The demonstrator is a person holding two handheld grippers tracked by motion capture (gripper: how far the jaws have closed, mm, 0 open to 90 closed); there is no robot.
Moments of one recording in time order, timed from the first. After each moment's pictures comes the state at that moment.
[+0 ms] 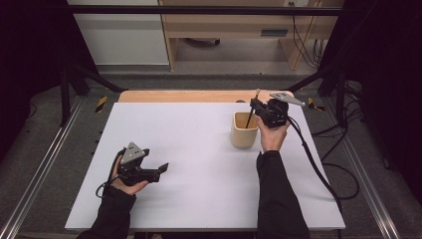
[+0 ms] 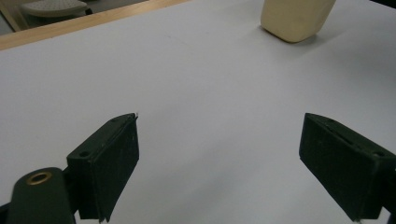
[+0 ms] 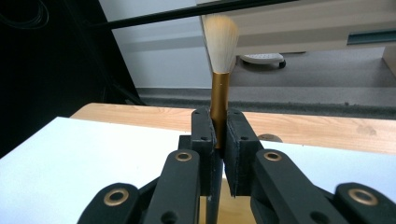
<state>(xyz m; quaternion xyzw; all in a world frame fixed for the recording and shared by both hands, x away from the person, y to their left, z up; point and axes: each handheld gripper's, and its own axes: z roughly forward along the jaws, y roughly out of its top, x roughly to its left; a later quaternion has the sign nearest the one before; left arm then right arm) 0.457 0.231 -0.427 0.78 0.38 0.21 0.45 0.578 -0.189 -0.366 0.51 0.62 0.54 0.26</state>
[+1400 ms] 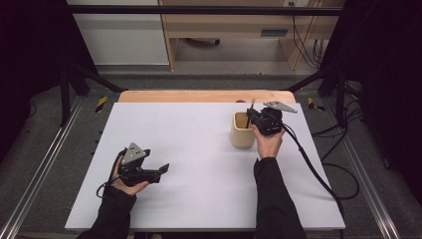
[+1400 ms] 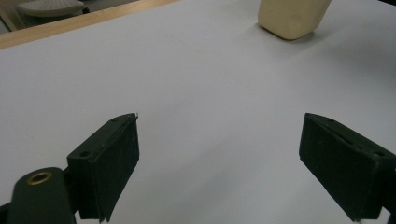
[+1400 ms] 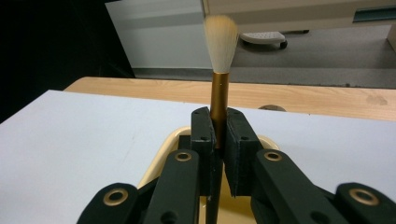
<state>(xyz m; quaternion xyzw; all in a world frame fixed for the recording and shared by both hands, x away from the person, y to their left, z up) 0.457 0.229 -0.428 0.79 0.38 0.21 0.44 0.574 -0.181 -0.393 0.51 0.65 0.51 0.25</state>
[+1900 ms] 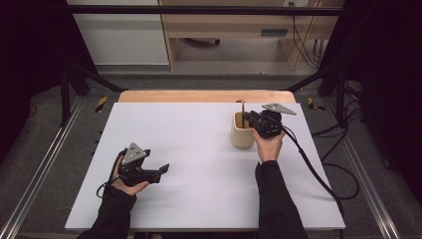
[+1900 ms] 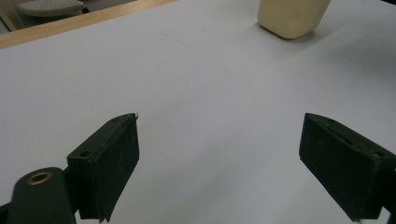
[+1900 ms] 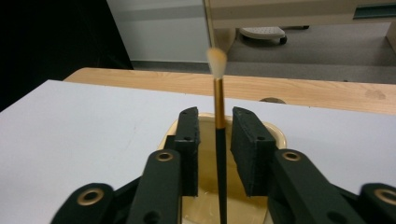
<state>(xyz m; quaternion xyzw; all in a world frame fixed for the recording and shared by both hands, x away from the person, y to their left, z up) 0.457 0.229 -0.428 0.79 0.38 0.21 0.44 0.564 -0.179 -0.392 0.51 0.65 0.50 0.25</state>
